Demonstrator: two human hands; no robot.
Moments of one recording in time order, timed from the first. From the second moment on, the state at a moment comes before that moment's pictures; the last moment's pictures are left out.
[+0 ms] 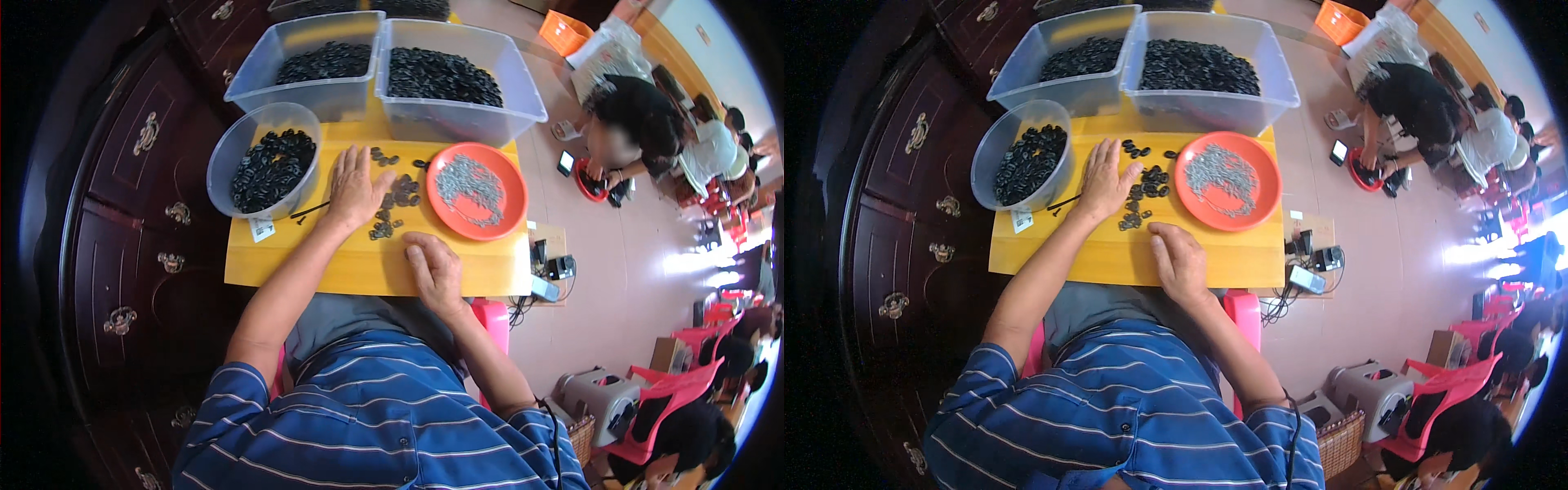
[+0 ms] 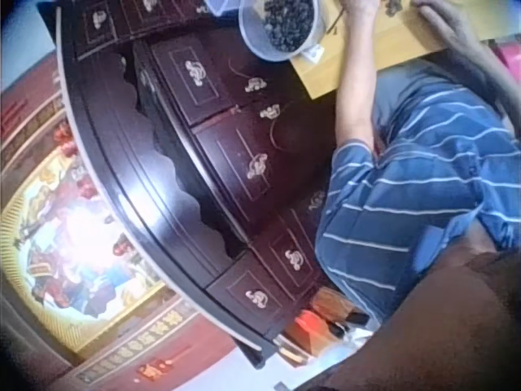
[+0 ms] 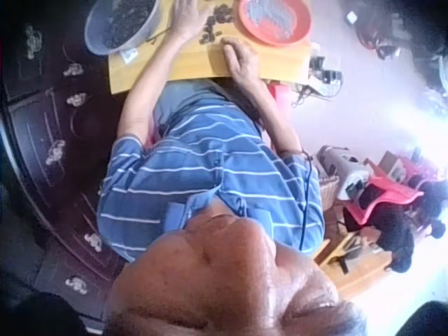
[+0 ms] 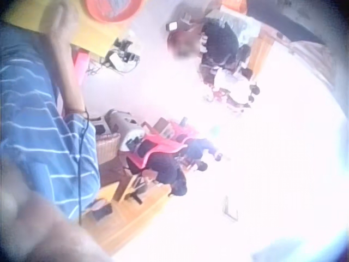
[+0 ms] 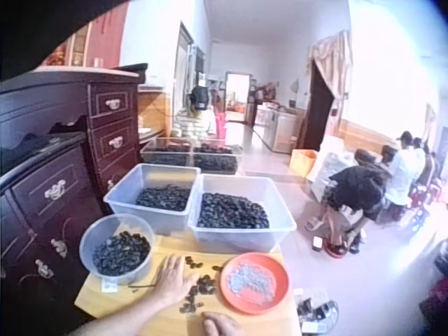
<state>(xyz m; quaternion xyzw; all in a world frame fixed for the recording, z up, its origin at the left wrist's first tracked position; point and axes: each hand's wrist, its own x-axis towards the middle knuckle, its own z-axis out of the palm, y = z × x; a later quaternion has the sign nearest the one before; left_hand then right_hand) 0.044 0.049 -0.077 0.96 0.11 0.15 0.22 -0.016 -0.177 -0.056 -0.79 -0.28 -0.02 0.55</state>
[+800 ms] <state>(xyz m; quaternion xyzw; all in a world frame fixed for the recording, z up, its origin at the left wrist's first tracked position) 0.061 0.025 -0.072 0.88 -0.03 0.26 0.39 -0.015 -0.176 -0.065 -0.74 -0.25 -0.03 0.63</state>
